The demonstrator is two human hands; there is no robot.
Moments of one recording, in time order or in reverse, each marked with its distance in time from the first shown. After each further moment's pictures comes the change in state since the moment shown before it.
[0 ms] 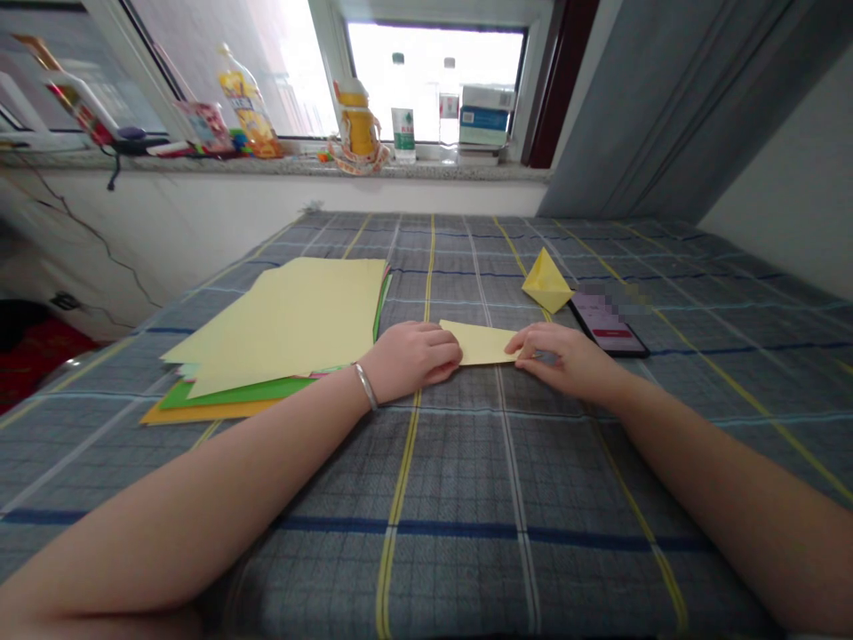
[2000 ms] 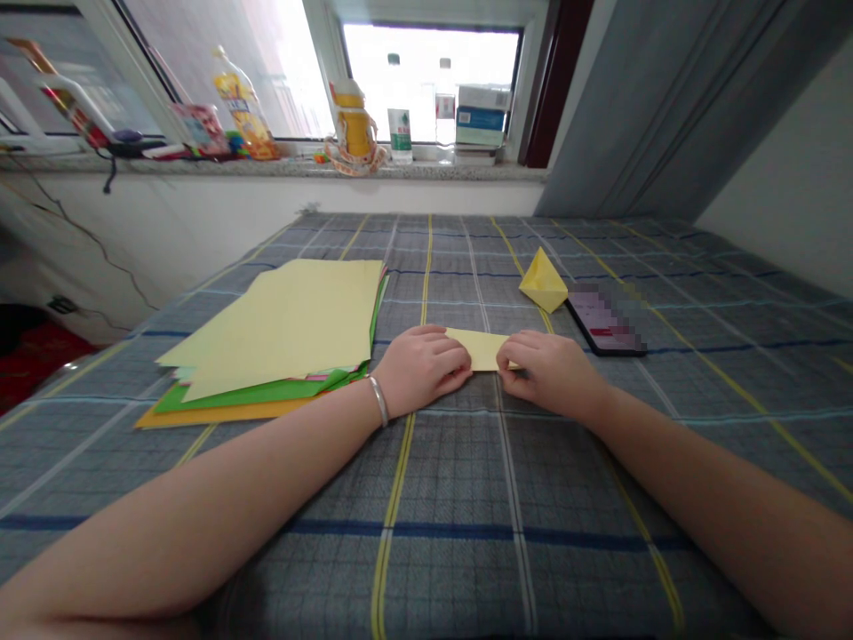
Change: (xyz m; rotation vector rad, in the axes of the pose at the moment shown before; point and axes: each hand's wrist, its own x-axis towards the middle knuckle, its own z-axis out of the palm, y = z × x) left_hand 0.006 0.021 0.008 -0.092 0.100 -0.120; right_hand 0.005 -0.027 0.018 -0.426 0.070 -0.009
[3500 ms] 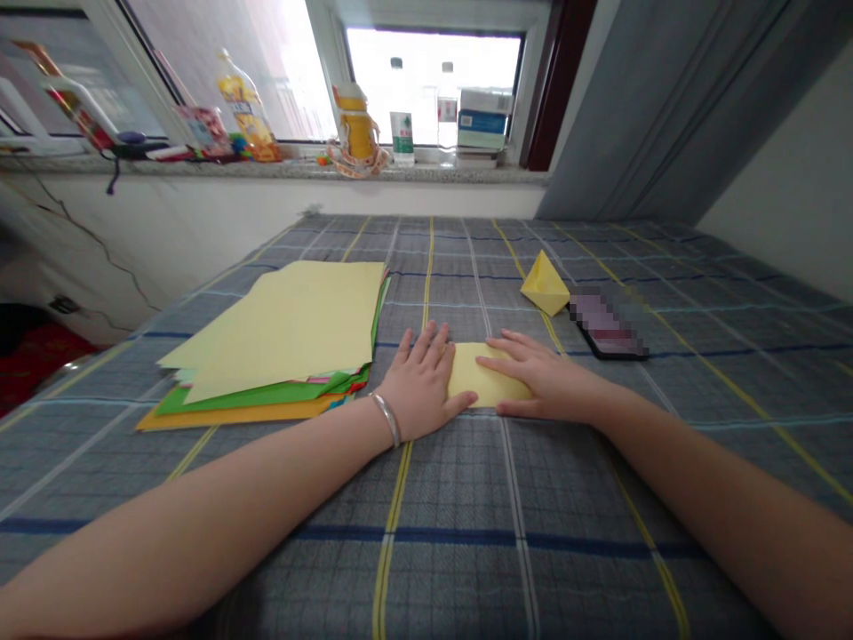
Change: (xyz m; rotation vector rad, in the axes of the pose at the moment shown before) left_hand -0.011 0.026 0.008 0.157 -0.405 -0.432; right_hand -0.010 0.017 0.013 0.149 -0.380 0.028
